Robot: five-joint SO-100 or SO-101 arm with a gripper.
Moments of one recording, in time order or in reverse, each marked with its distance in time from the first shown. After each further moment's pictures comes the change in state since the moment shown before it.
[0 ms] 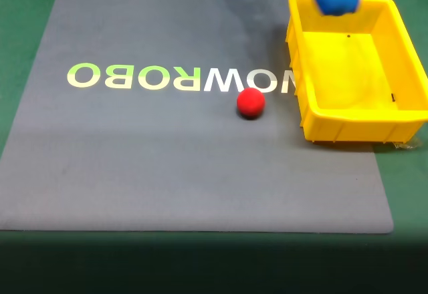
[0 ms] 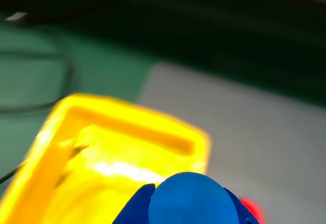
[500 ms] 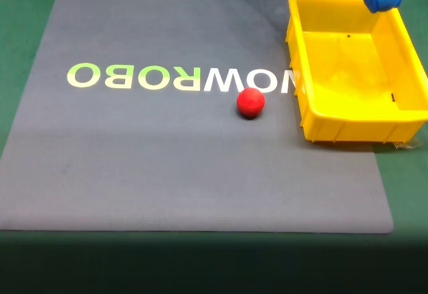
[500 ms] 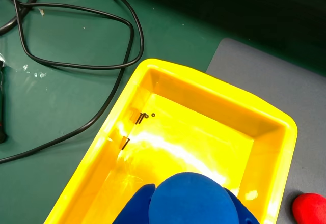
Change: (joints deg) arm -8.5 0.7 4.0 1.1 1.1
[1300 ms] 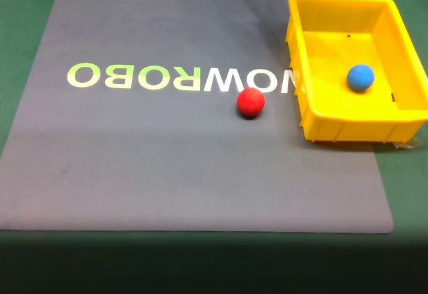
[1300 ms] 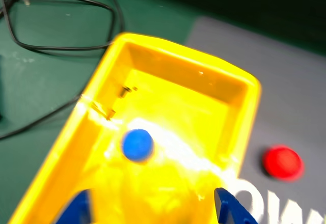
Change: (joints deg) arm 5.1 20.2 18.8 2.1 0.2
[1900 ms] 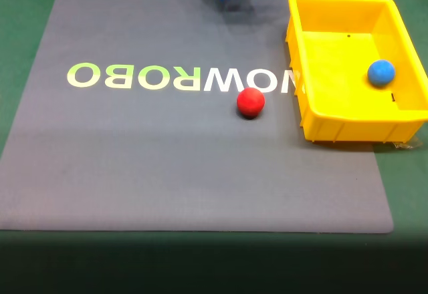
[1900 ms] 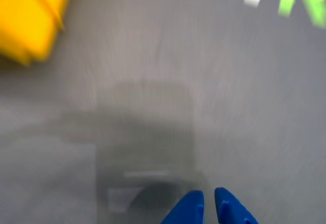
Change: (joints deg) arm 20.7 74.4 82.2 6.2 -14.1
